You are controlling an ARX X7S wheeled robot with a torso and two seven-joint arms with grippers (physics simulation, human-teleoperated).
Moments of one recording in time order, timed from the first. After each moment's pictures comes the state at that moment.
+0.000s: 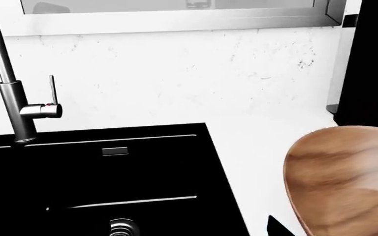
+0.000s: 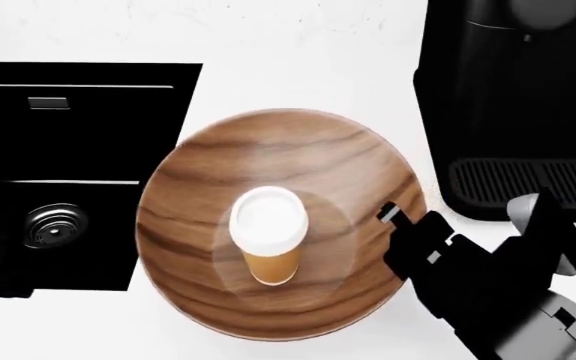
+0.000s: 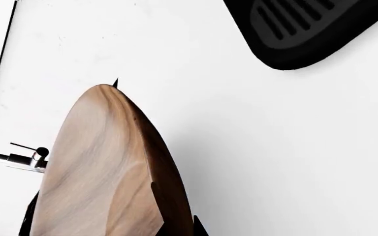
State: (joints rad) left arm -0.45 -0.53 -0.10 0.60 -0.80 -1.02 -0.28; right arm 0.69 0.46 -0.07 0.18 1.74 0.74 0.68
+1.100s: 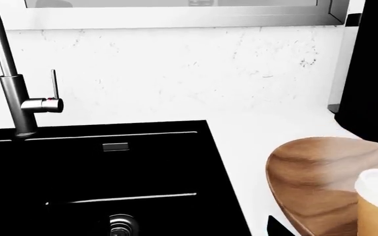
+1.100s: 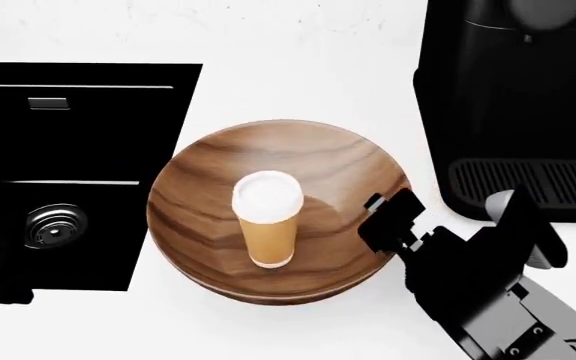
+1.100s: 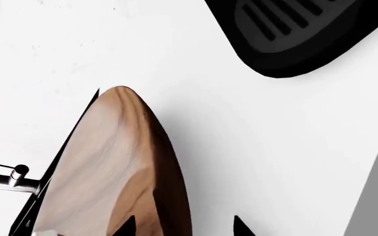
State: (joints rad) left arm -0.42 -0.53 -0.10 0.59 -0.80 -0.98 -0.29; right arm 0.78 0.39 -0.15 0.39 1.60 0.66 0.58
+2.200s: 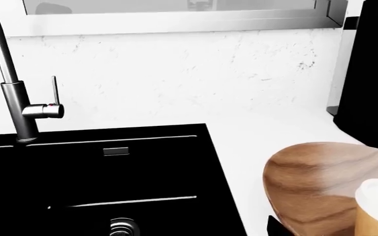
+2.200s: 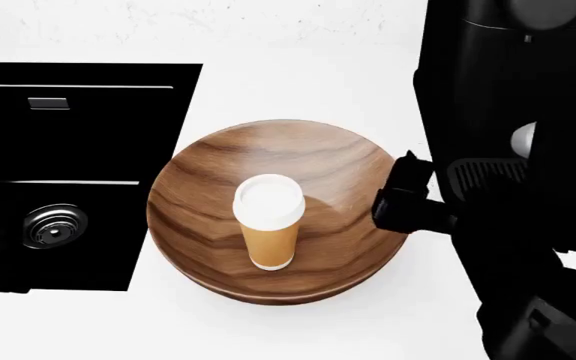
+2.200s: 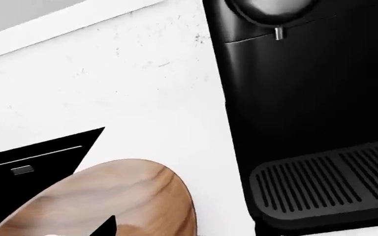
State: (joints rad) left arm -0.49 -0.54 -0.11 0.62 -0.88 -1.07 -0.36; right arm 0.76 0.63 -0.28 -0.11 1.27 0.67 0.56
